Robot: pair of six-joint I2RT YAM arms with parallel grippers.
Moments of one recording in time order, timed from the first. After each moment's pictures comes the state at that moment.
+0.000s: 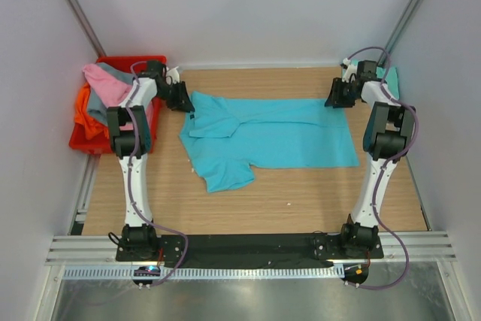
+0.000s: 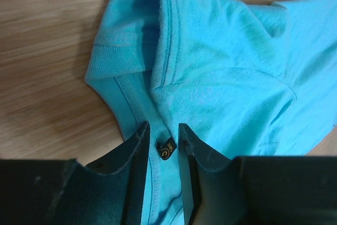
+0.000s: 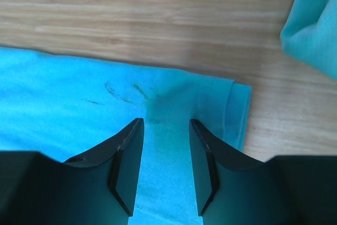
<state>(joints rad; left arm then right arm) 0.02 2.45 2.07 -0.77 0.61 -0.08 -0.18 2.28 1.78 -0.49 -0.40 -0.05</state>
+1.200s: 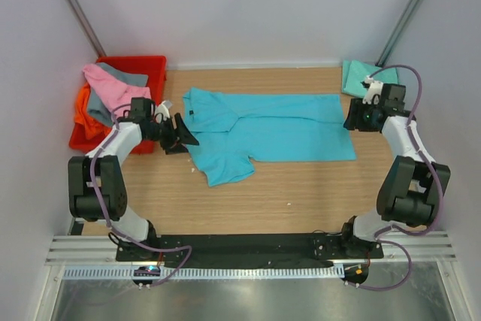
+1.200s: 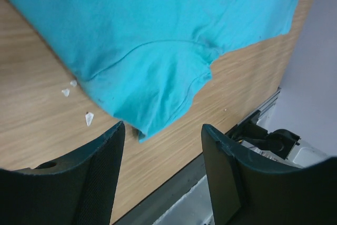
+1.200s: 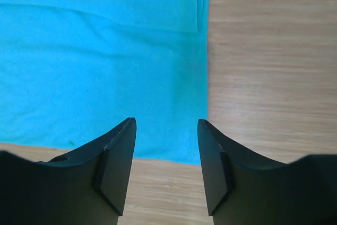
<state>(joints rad) 0.01 1.59 1.06 -0.56 0.73 -0.36 -0.23 1.50 1.11 -0.43 -0.26 -0.16</state>
